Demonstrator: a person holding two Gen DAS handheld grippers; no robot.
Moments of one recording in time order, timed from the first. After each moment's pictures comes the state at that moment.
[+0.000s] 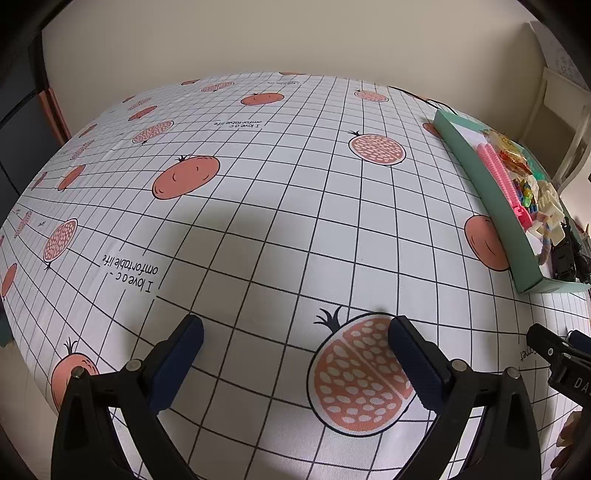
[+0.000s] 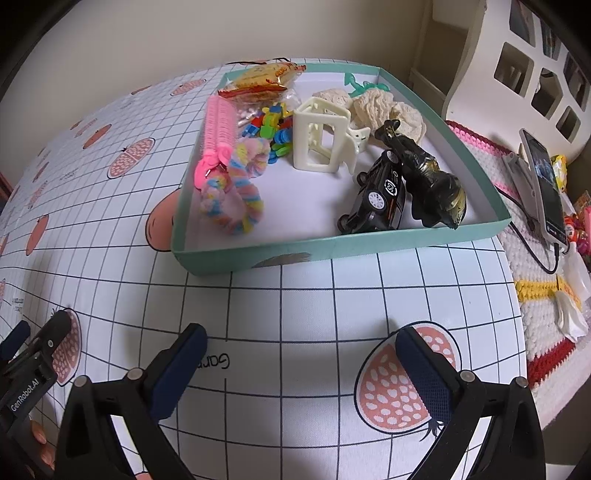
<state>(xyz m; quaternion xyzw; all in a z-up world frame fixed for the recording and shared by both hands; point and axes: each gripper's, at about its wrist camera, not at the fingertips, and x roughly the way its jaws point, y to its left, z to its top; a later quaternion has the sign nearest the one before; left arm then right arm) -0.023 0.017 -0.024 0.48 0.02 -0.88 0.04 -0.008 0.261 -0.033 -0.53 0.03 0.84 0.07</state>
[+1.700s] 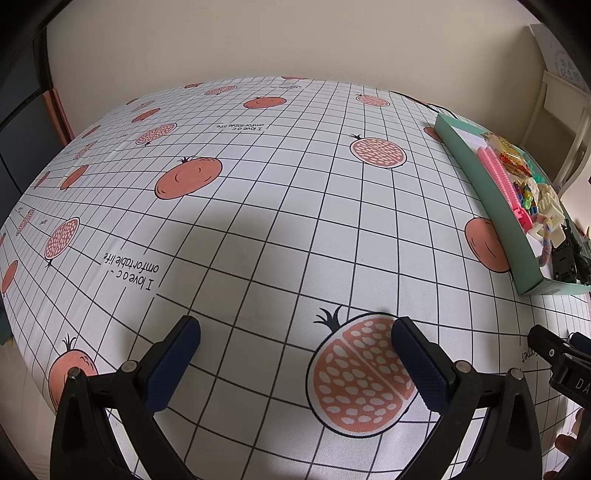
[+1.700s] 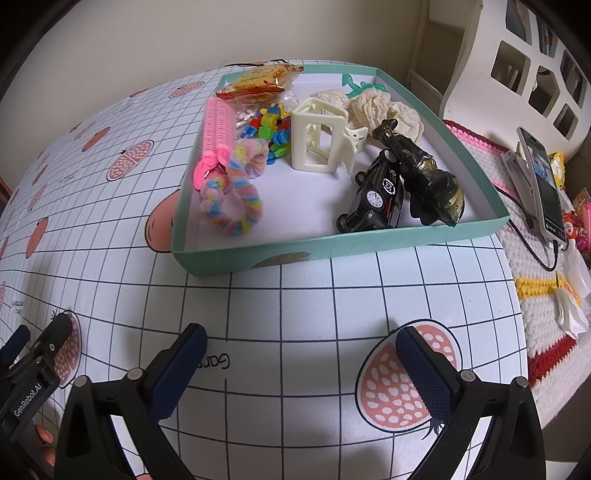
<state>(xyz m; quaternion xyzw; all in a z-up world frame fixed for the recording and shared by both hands) -0.019 0.017 -0.025 0.47 0.02 -0.88 0.04 -0.018 0.272 -0.030 -0.53 0.03 0.85 0.07</state>
